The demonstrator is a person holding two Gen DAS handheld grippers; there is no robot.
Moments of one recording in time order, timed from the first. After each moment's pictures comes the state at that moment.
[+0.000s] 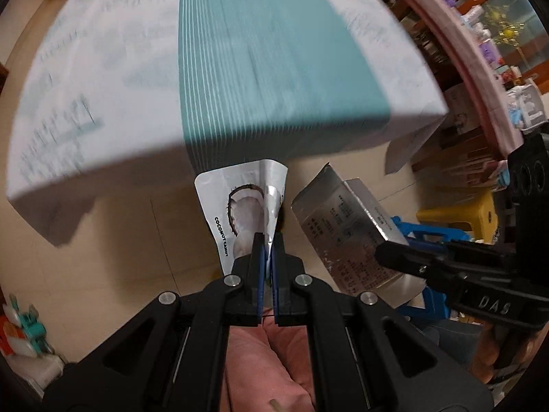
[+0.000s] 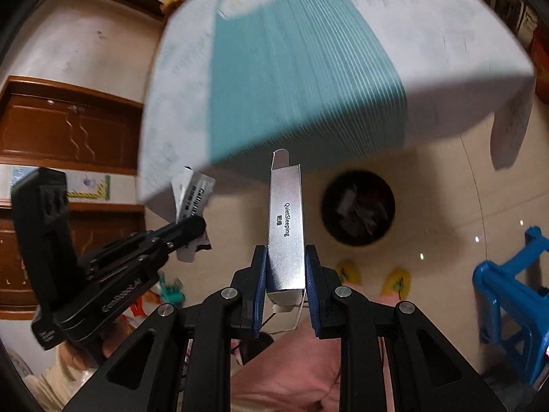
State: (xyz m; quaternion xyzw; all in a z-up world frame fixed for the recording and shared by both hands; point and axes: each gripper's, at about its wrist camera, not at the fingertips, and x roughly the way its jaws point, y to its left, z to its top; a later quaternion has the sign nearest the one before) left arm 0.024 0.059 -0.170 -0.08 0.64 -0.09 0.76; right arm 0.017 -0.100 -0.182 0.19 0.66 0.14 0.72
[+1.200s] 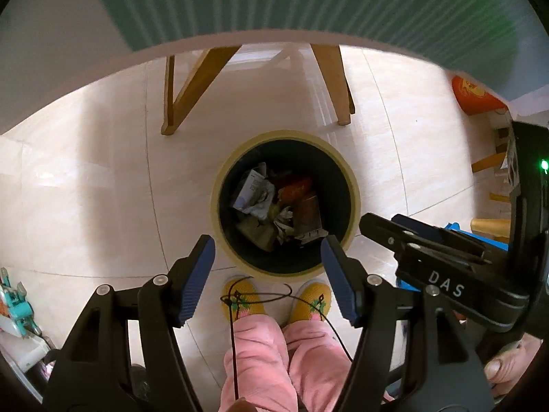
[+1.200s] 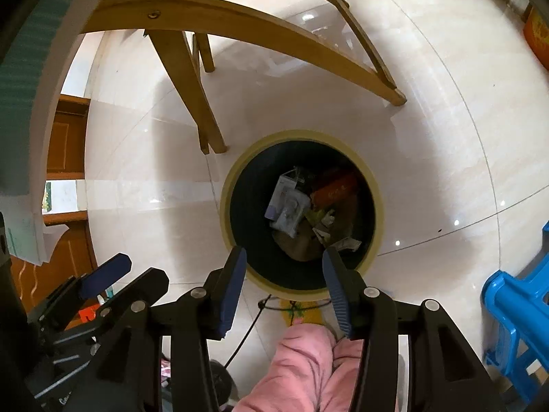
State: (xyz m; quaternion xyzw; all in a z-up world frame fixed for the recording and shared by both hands) left arm 0.038 0.062 -0.435 -0.07 0.68 -0.02 0.73; right arm 0.062 -0.094 -0.476 0.15 0.69 0.07 0.71
